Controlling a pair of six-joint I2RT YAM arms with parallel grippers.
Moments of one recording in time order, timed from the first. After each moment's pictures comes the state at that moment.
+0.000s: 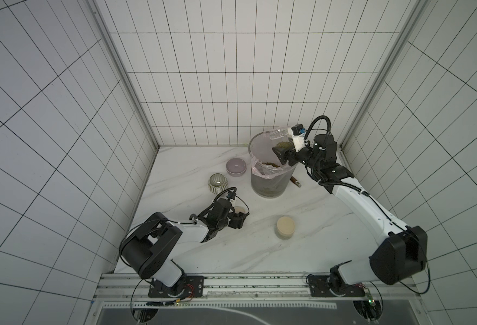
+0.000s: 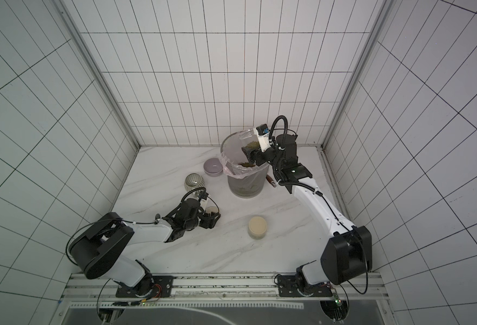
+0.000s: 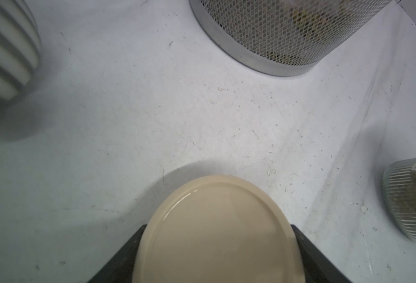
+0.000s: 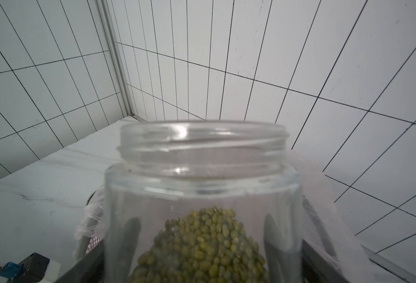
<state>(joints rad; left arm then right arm) -0.65 1.54 0.49 0.33 0.06 -0.35 0.33 1.46 1.31 -0.05 -0.34 -0.11</state>
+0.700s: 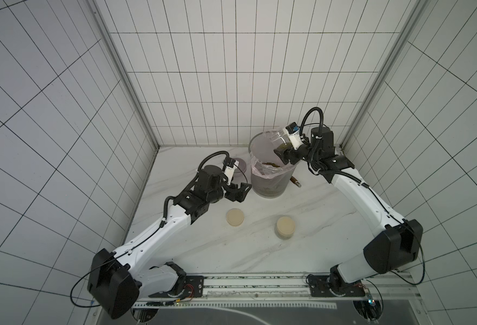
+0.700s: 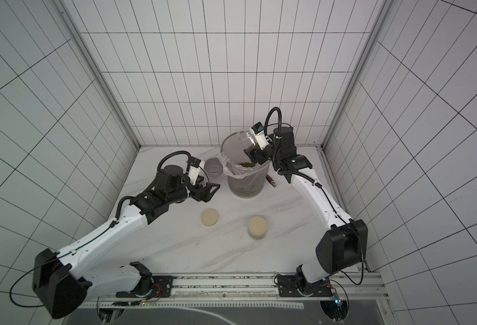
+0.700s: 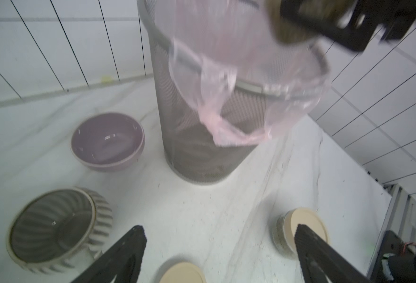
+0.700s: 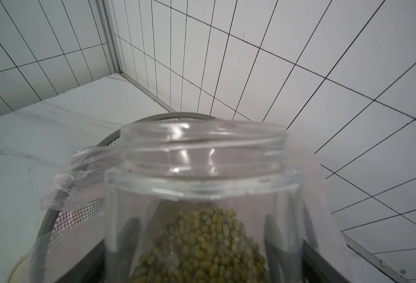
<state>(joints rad) -0.52 1.24 1.07 -0.26 0.28 -0.19 0.31 1.53 1.48 -0.34 -0.31 -0.30</state>
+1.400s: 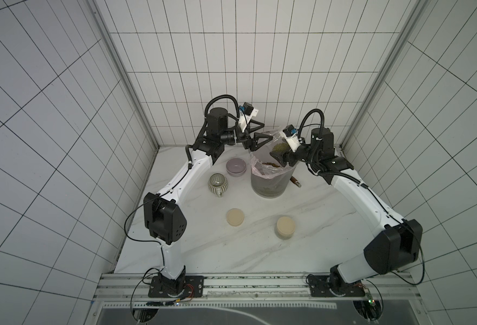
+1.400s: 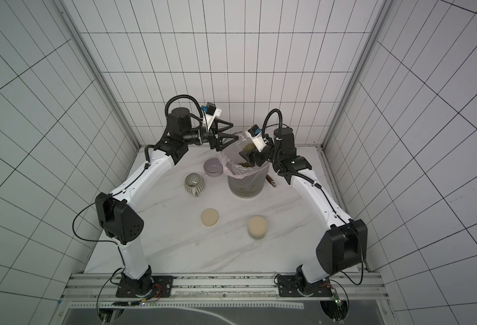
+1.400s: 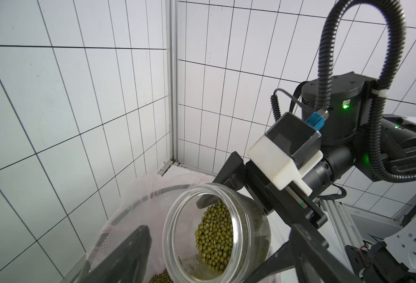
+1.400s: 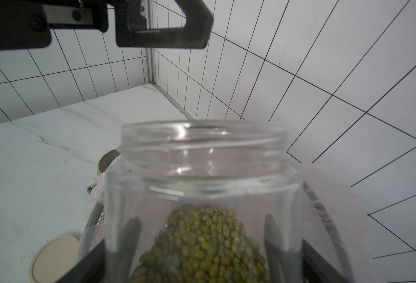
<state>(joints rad) -0.43 1.89 1.93 -0.13 0.92 -0.02 0.31 1.52 1.44 -0.26 -0.48 -0.36</state>
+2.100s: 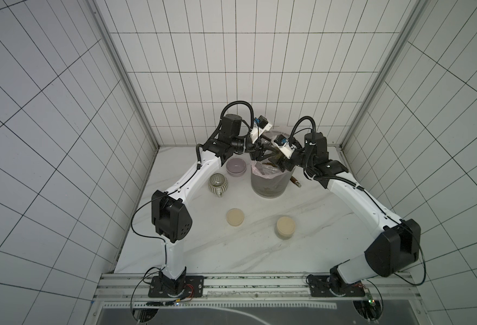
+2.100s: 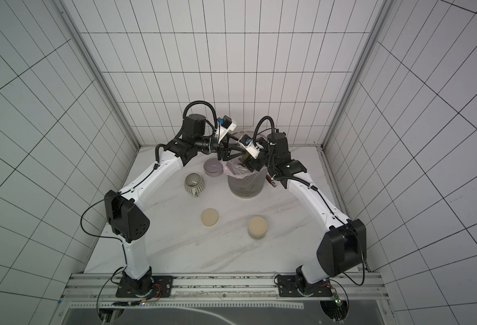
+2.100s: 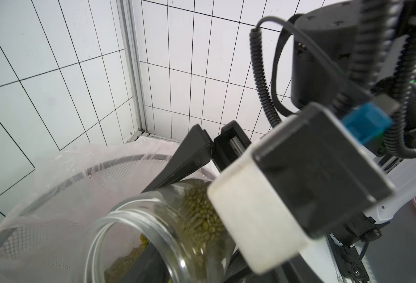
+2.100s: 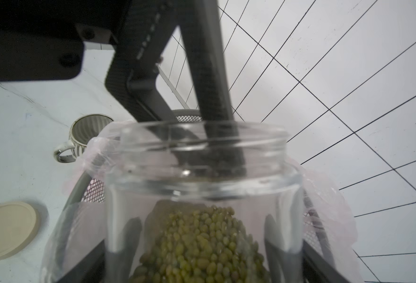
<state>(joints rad) -0.50 1.93 1.97 -0.40 0.94 0.15 0.39 1.50 1.38 -0.25 -0.32 -0.62</state>
